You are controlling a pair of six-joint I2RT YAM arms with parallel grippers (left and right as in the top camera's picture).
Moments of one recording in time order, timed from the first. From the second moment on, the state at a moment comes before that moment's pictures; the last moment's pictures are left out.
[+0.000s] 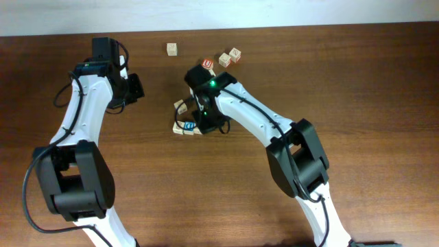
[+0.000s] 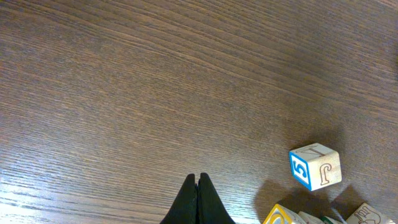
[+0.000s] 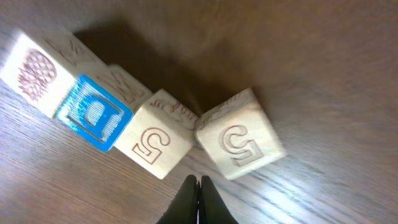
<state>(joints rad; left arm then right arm) 0.05 1.99 1.63 -0.88 0.05 -0.25 0.63 2.33 2.01 -1.09 -0.09 0.18</state>
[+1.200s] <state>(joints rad) 0.05 1.99 1.63 -0.88 0.05 -0.25 0.54 2.42 2.06 -1.07 -0.21 0.31</state>
